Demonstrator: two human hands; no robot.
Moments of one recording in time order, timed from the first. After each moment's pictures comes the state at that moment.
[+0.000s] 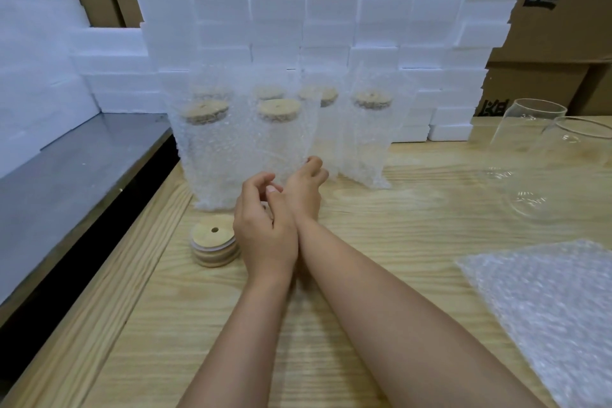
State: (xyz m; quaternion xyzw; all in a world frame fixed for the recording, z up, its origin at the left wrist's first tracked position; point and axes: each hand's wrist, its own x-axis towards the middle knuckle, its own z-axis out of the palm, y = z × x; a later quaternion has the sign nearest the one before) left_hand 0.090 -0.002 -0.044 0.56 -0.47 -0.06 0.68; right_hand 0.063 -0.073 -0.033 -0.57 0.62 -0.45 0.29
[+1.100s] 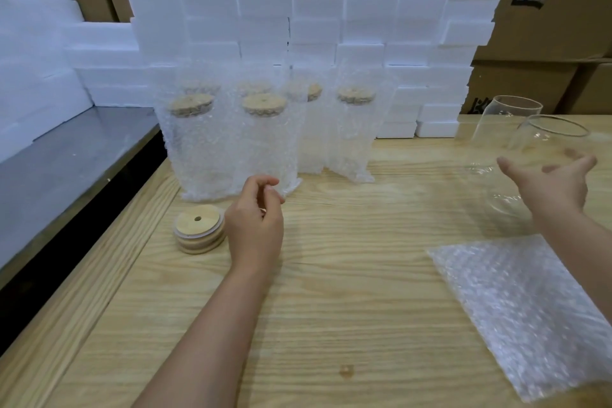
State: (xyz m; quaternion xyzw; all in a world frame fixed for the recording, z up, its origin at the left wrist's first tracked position) left_hand 0.087 -0.005 -0.059 0.56 -0.51 -0.13 0.64; right_hand -0.273 -0.061 -0.010 -0.34 0.75 -0.56 0.14
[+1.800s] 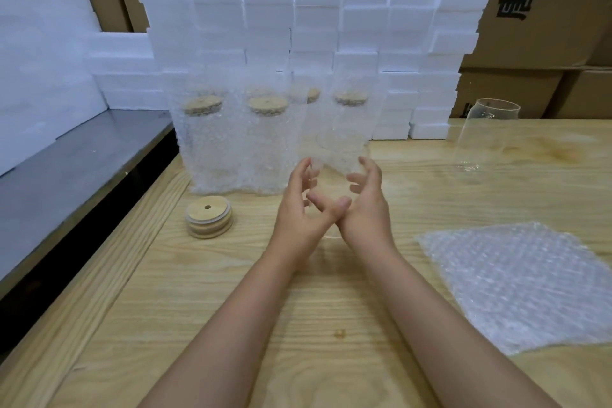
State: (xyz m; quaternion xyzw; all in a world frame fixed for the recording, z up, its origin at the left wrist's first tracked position) left_hand 0.049 0.026 -0.044 0.45 -0.61 -0.34 0.55; right_hand -0.056 0.013 -0.037 -0.58 0.52 -0.53 0.32
